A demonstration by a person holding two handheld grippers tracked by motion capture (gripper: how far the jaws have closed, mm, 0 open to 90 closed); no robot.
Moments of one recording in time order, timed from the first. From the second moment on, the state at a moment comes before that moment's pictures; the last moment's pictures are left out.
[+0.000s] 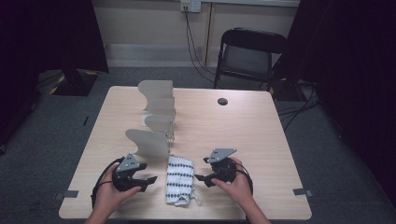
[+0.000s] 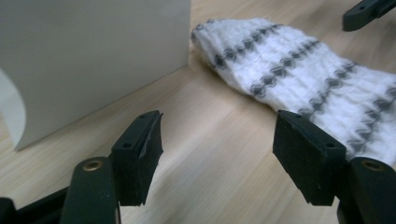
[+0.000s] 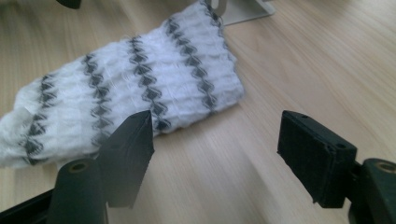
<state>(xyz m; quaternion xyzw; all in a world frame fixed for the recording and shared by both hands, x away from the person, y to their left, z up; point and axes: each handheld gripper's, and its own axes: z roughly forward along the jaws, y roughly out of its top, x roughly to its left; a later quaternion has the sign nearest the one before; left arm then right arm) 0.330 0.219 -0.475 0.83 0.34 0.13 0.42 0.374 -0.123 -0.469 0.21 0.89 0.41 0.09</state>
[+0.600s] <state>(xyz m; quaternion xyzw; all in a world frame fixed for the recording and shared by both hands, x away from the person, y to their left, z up) 0.338 0.240 -0.489 0.83 0.35 0.16 0.41 0.375 -0.080 -0.489 0.19 0.90 0.39 0.04</state>
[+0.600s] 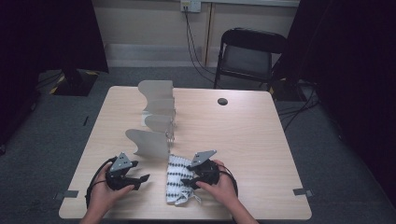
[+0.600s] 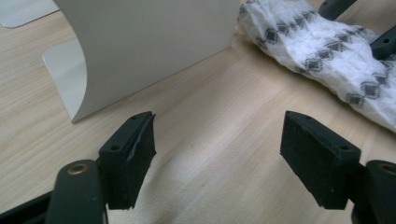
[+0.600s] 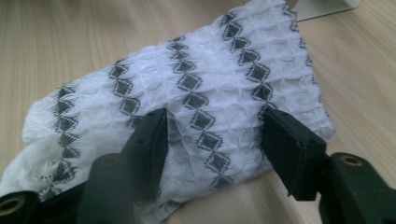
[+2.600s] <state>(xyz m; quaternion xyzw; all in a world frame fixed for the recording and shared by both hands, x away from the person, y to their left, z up) 0.335 0.250 -0.489 0.82 0.35 0.17 0.41 0.402 -0.117 -0.477 0.24 0.90 0.35 0.07</state>
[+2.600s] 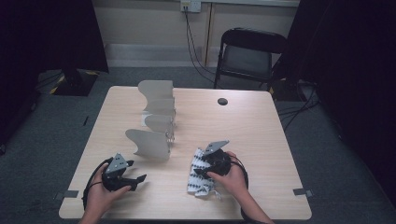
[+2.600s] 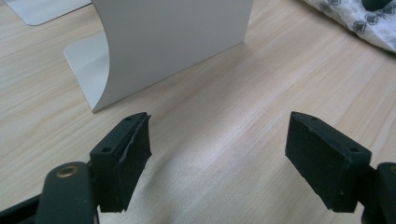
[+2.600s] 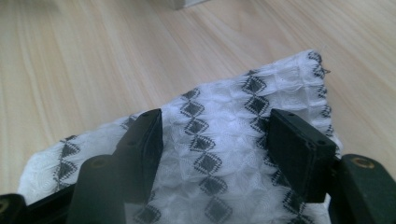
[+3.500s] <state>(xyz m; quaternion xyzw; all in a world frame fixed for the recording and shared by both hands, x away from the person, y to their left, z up) 0.329 0.269 -0.482 0.82 0.36 0.18 0.41 0.456 -0.057 -0.370 0.22 0.87 0.42 0.11</state>
